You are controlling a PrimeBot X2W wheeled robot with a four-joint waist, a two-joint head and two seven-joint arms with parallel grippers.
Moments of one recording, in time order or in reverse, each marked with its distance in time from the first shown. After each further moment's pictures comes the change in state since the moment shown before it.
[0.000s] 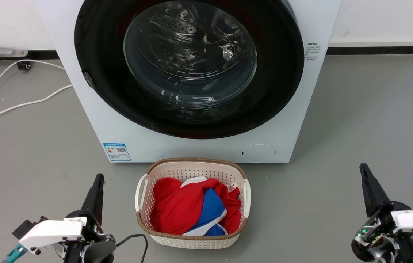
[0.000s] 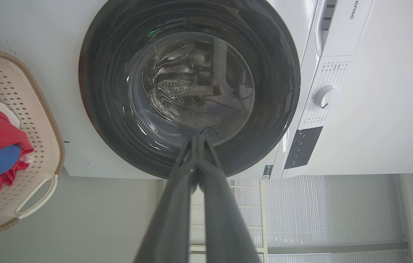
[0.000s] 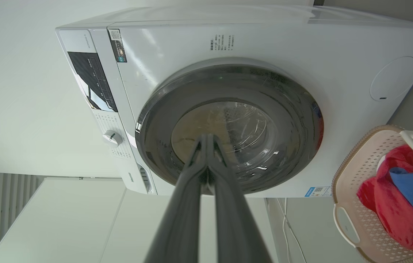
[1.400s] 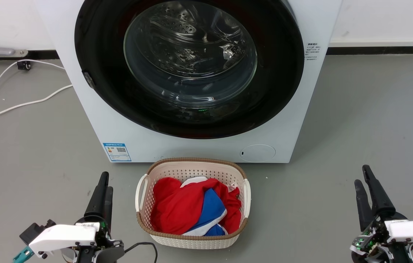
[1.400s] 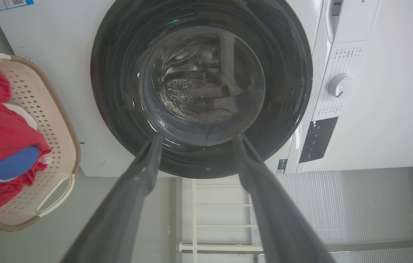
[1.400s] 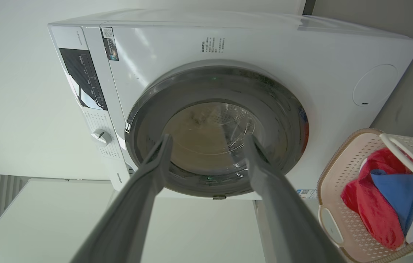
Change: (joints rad) left arm 0.032 -0.009 -0.049 -0.017 0.067 0.001 -0.060; right arm 0.050 0.004 0.031 -0.030 -0.044 0.000 -0.061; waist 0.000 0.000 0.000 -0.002
